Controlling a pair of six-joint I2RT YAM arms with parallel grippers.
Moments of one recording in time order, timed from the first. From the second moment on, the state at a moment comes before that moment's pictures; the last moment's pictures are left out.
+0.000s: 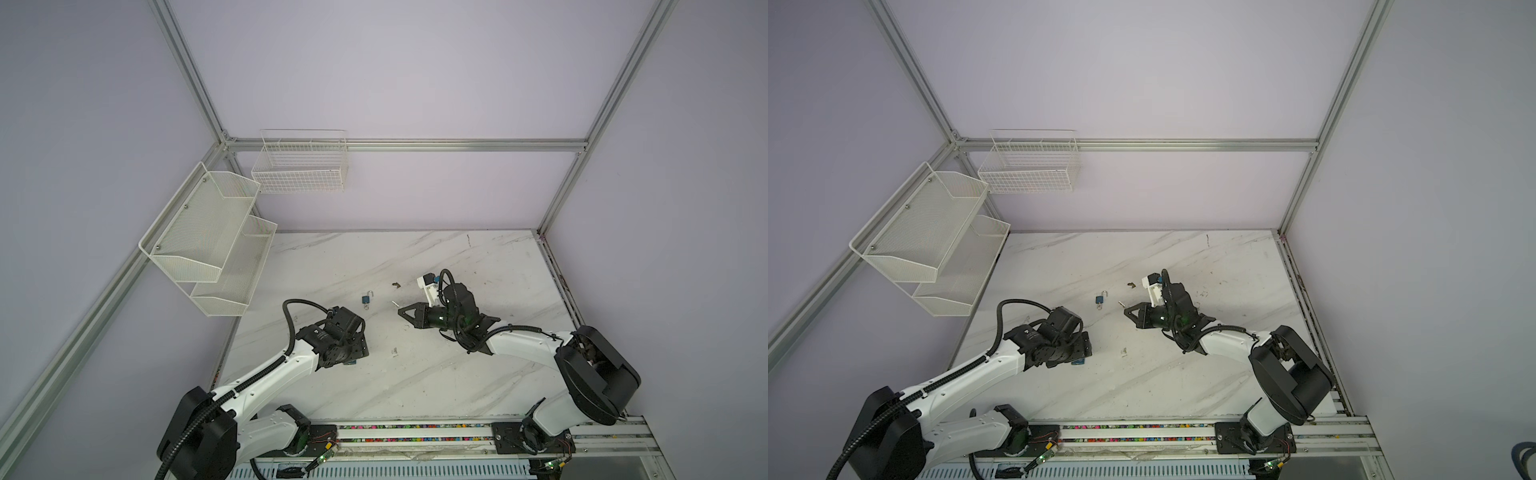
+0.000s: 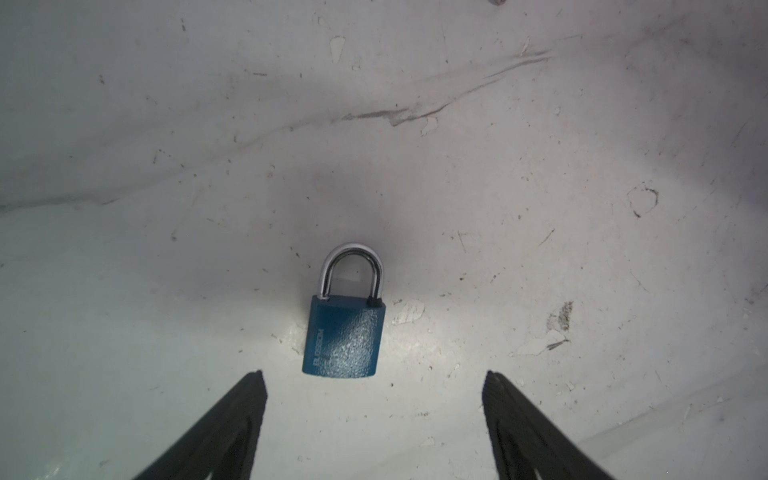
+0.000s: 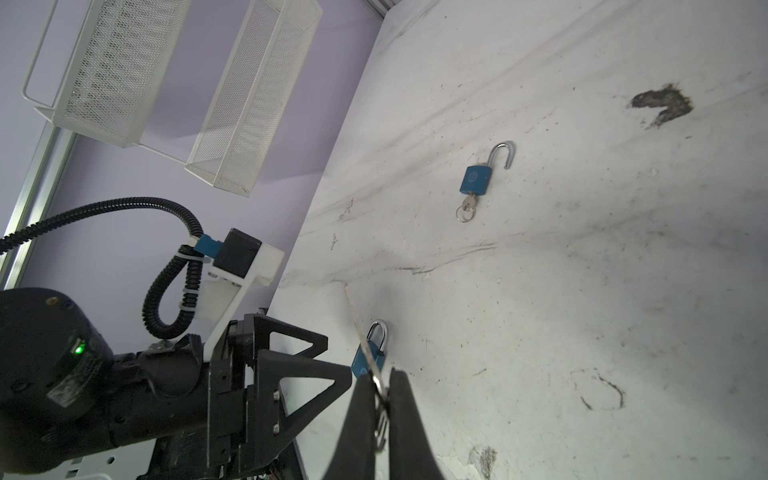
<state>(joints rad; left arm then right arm) -0.59 1.18 0.70 -0.71 -0.13 -0.85 0.71 1.54 0.74 0.41 -0.46 0.76</state>
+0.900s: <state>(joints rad) -0.67 1.47 0.76 -0.70 -0.20 -0.90 0.71 1.57 0.75 0.41 -0.45 0.76</state>
